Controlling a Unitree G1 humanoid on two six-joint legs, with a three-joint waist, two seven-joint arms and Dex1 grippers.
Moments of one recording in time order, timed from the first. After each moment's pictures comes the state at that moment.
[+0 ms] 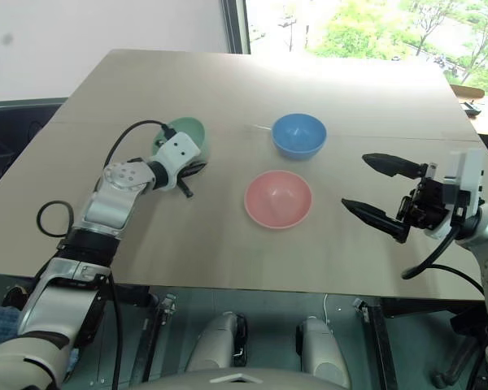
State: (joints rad) left arm -0.71 0.57 -0.16 0.34 0.11 0.25 -0.70; right arm -0.11 -0.71 -0.40 -0.39 0.73 0.38 1.09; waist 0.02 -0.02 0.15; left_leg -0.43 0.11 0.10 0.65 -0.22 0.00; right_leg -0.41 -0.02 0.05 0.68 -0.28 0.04
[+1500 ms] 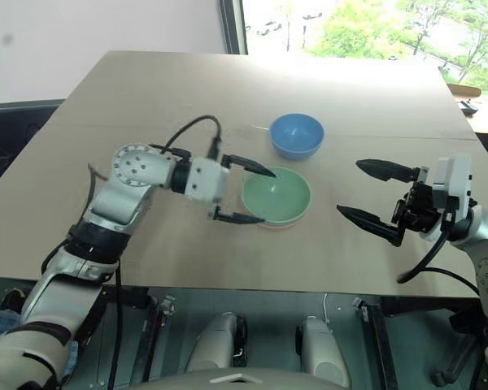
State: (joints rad) left arm -0.71 0.59 -0.22 0.08 -0.29 -0.04 -1.29; right arm -0.11 -0.73 -0.35 -0.36 0.70 0.31 1.11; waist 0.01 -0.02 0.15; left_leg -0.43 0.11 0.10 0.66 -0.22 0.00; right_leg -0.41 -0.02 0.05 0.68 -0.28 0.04
